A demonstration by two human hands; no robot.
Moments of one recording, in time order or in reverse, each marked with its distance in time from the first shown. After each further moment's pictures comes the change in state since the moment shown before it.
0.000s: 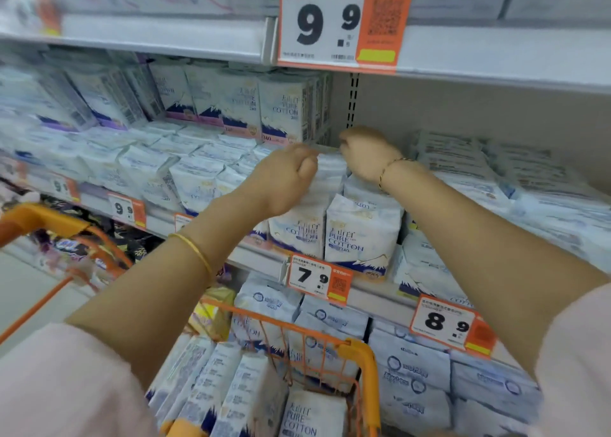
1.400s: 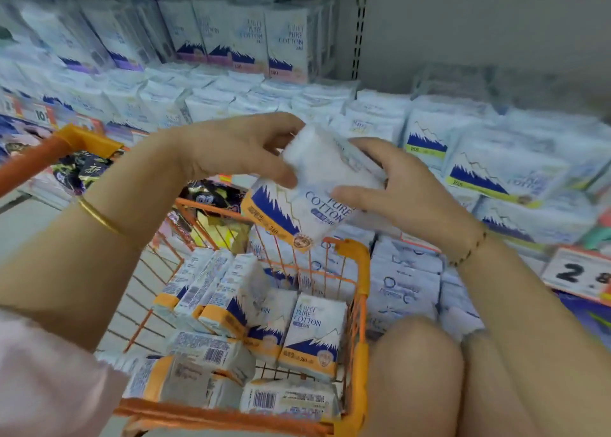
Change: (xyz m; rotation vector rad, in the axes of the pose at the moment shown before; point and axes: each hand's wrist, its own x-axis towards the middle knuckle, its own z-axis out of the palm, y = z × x) left_hand -0.115 0.014 -0.042 -0.465 -0.554 -0.089; right_hand -0.234 -0.030 -0.009 0.823 -0.060 -0.143
